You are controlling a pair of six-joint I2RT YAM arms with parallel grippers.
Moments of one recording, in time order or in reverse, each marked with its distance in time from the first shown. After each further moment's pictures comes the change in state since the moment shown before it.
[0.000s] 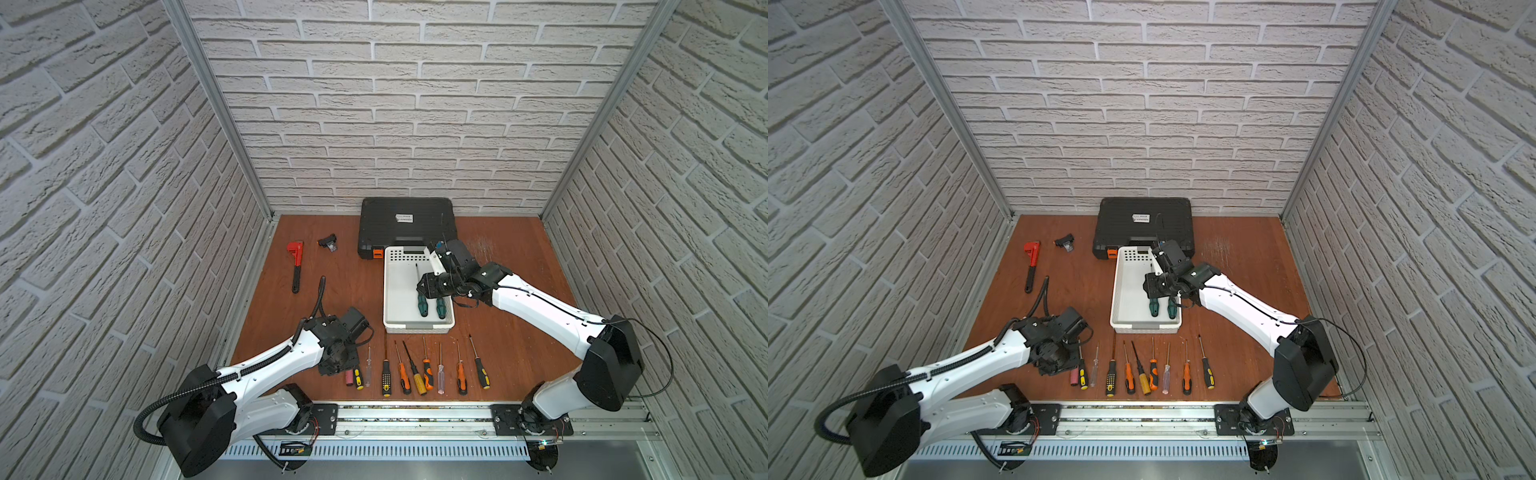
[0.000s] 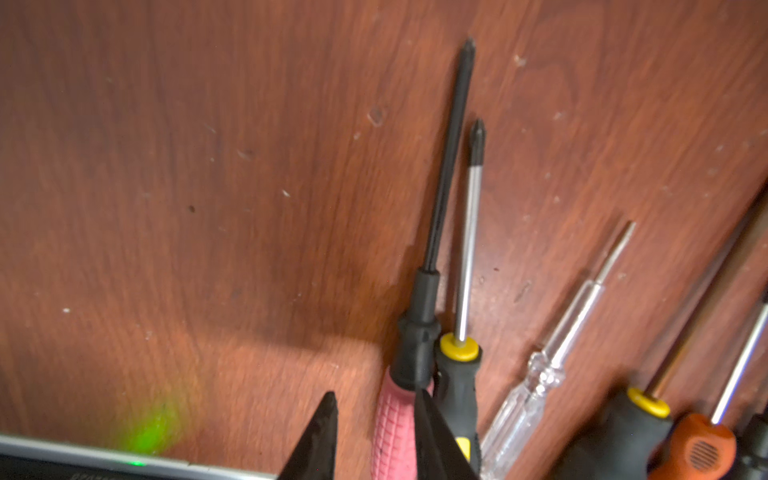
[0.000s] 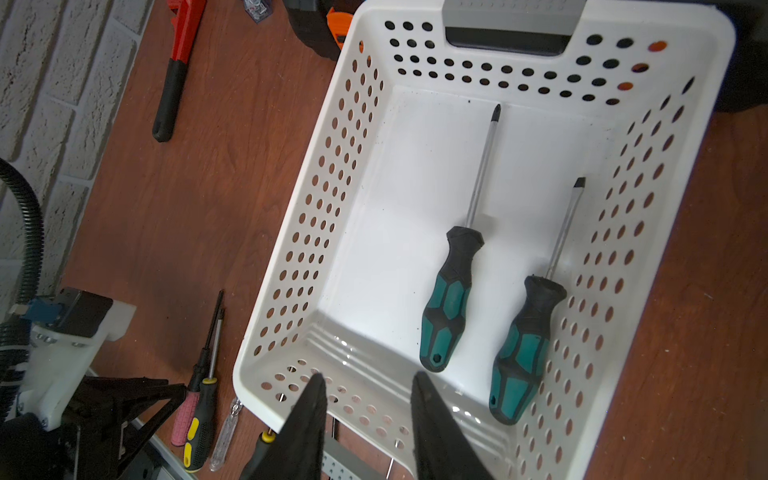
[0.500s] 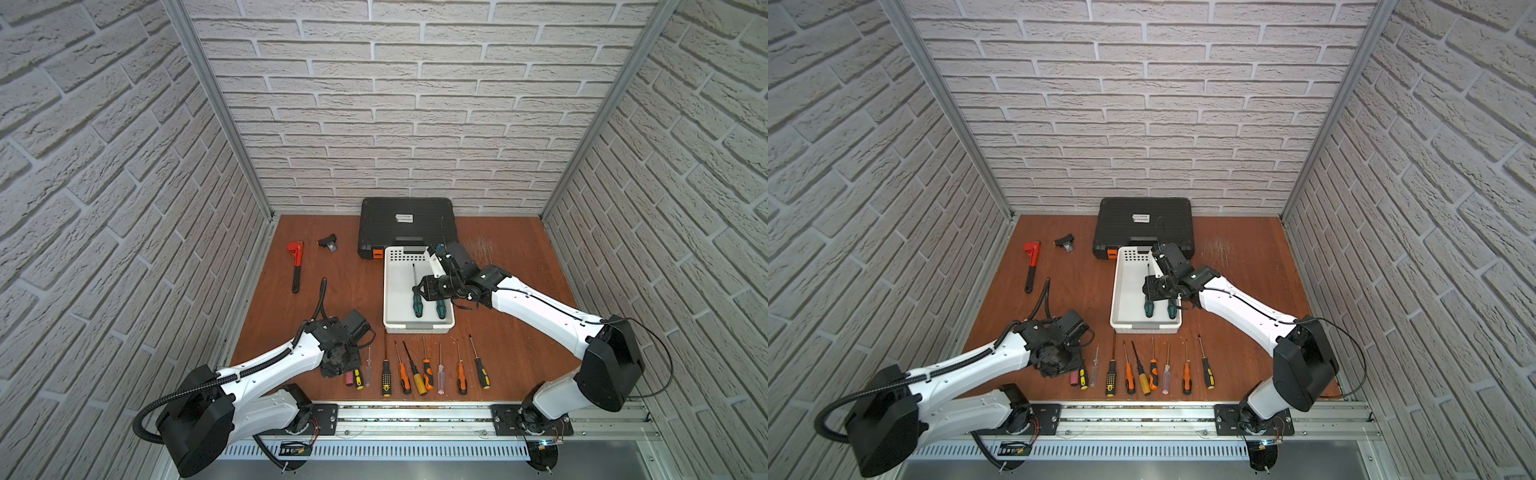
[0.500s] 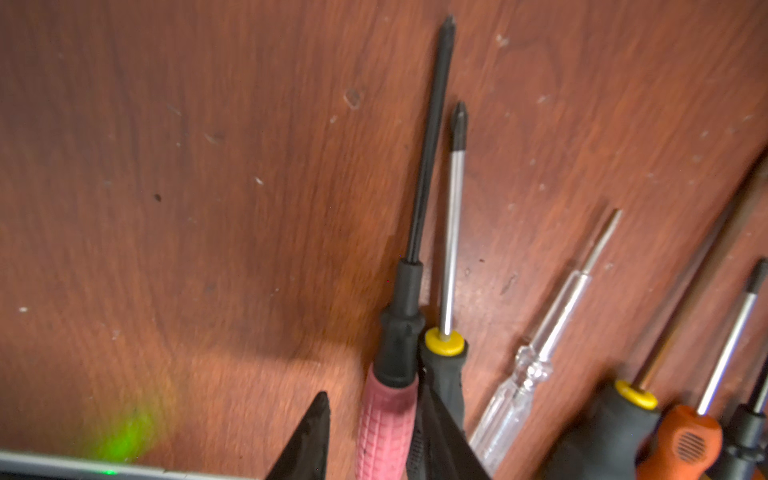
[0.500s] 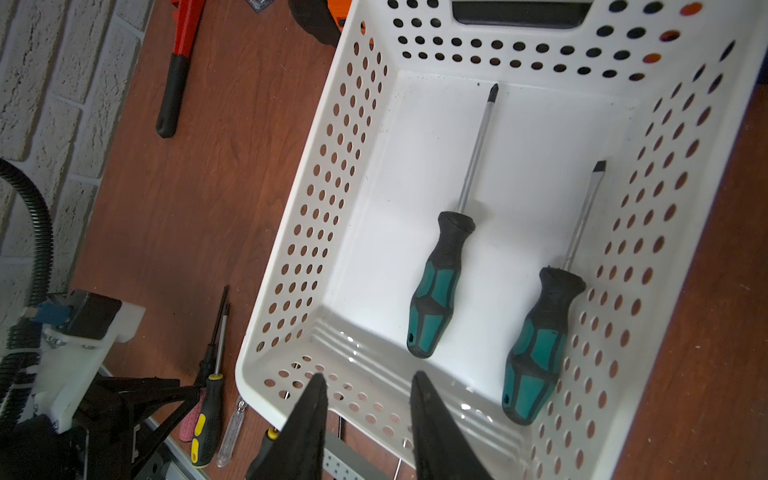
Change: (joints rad) left arm -0.022 -0.009 -0.026 0.034 0.008 -0.032; right arm 0.000 -0.003 -0.033 0.029 -0.028 0.026
